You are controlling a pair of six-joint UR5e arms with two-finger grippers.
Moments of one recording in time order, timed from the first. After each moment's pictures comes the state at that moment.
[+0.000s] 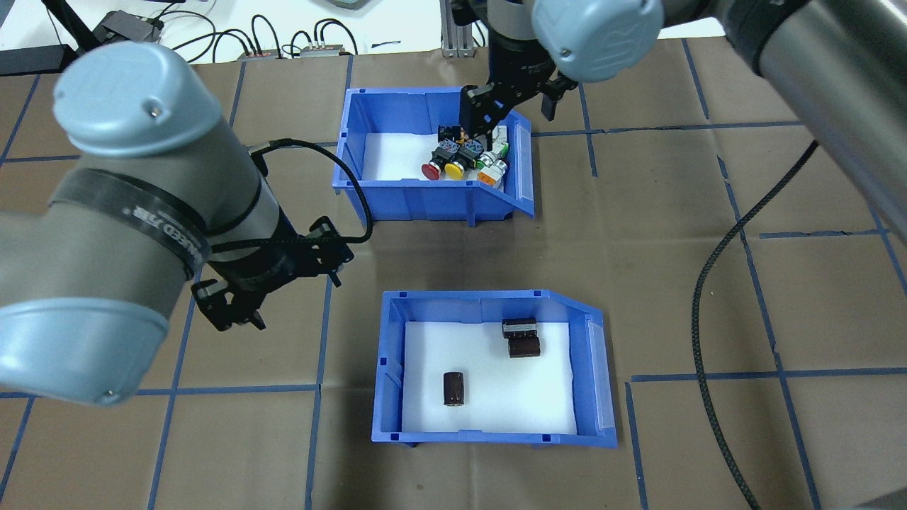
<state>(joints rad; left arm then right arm) -1.80 -1.35 -1.90 -1.51 1.61 -0.88 1.90 -1.20 1.26 -1.62 -1.59 -0.26</state>
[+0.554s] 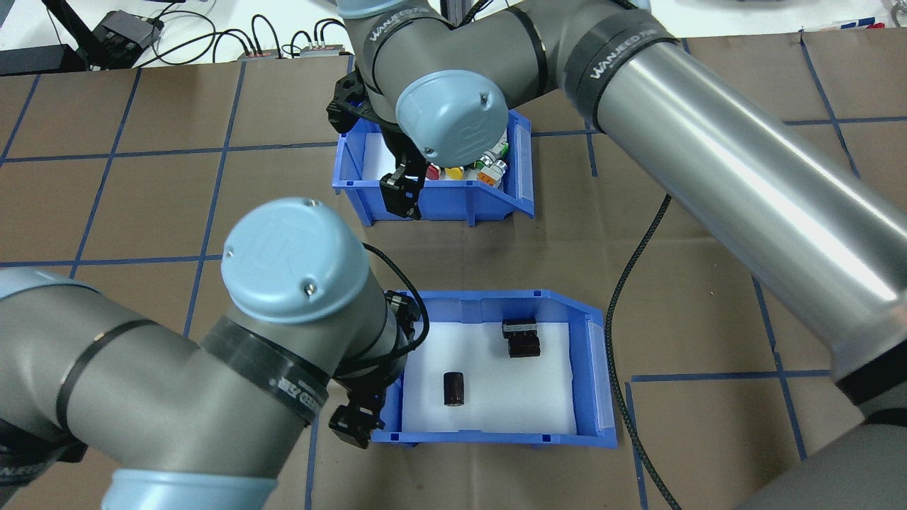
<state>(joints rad) -2.06 -1.34 -2.06 -1.31 1.51 -1.79 2.06 -1.08 1.26 -1.72 -1.60 -0.70</state>
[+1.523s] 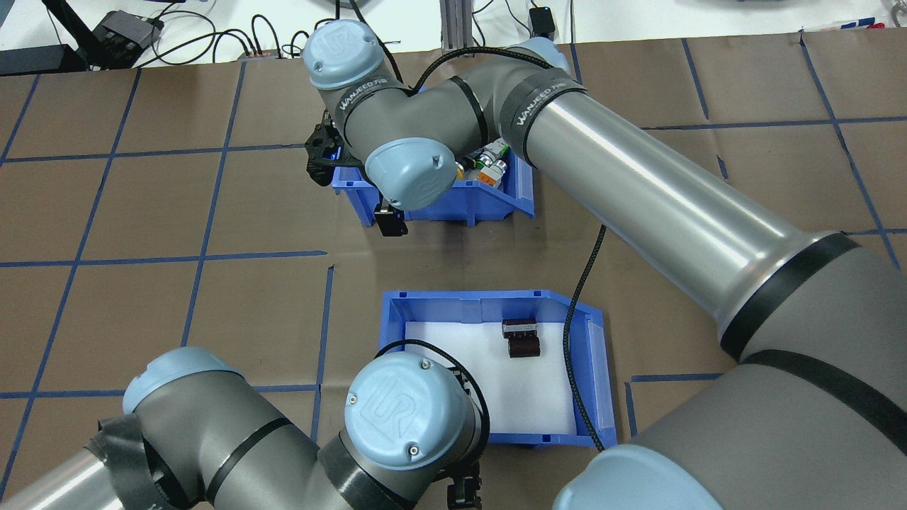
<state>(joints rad) -2.24 -1.45 -2.22 -0.98 1.48 -2.32 2.11 -0.94 1.26 -1.90 -1.63 -0.97</state>
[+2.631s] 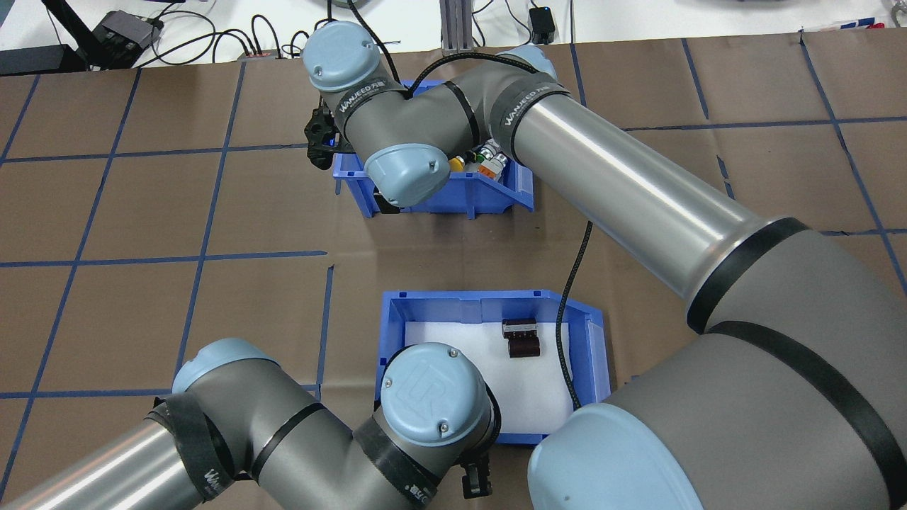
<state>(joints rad) -2.25 -1.55 -2.22 -0.92 1.47 -2.37 2.09 -0.89 1.21 -2.01 -1.68 -0.99</state>
